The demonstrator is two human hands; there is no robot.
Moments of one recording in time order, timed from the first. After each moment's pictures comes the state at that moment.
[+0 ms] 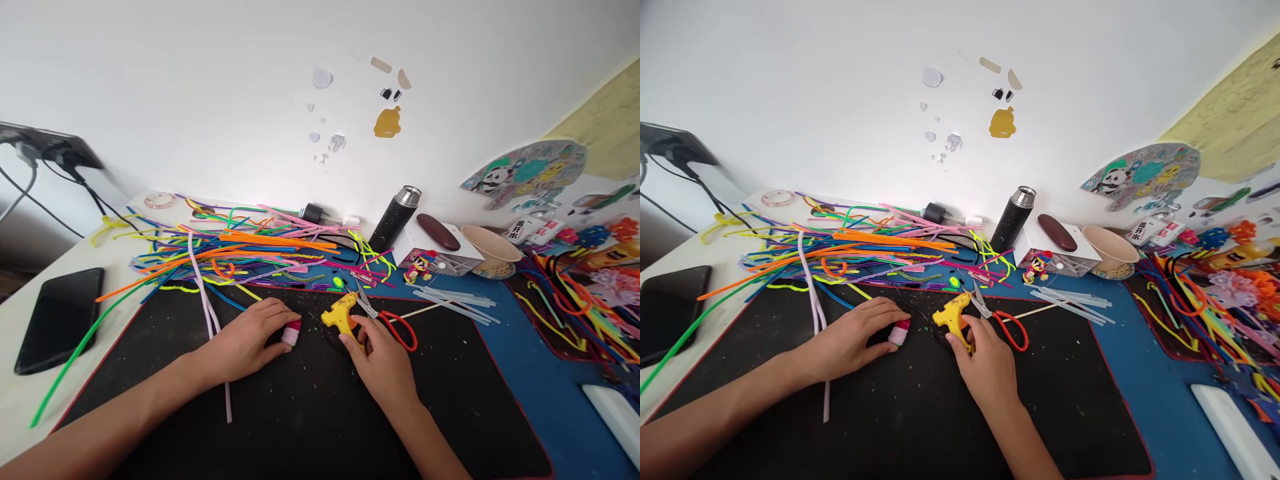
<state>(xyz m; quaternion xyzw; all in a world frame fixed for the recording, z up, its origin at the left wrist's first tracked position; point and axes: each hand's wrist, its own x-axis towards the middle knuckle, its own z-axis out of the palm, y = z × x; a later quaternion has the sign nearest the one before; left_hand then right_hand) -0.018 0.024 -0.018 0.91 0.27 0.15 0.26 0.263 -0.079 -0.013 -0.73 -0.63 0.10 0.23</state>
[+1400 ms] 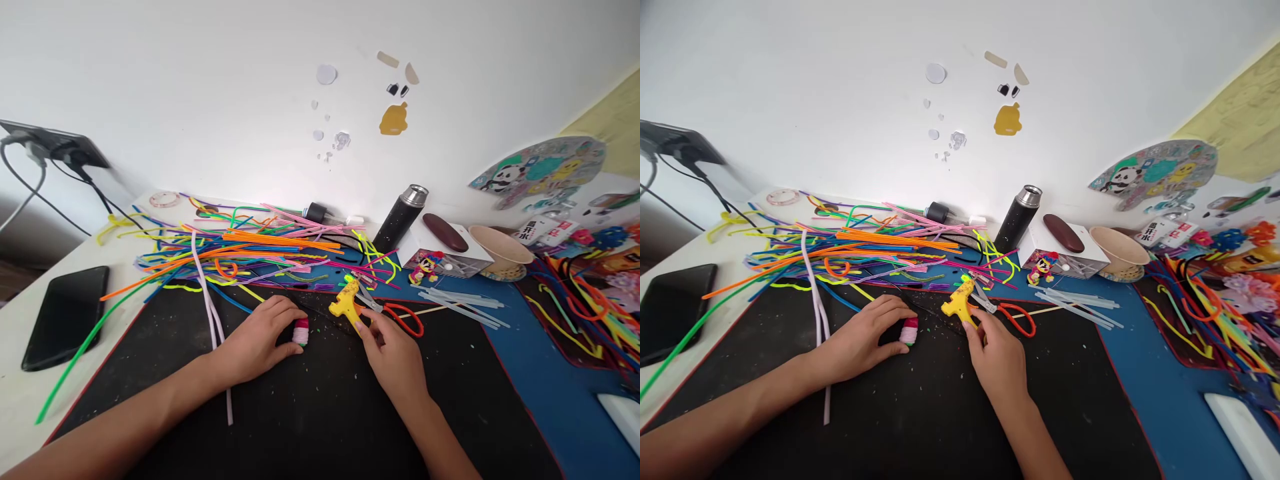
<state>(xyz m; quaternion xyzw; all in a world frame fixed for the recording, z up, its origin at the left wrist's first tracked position) -0.003 0.019 -0.025 0.89 0.31 0.19 0.28 0.273 -0.068 -0.014 -0.73 -0.63 0.08 0.25</state>
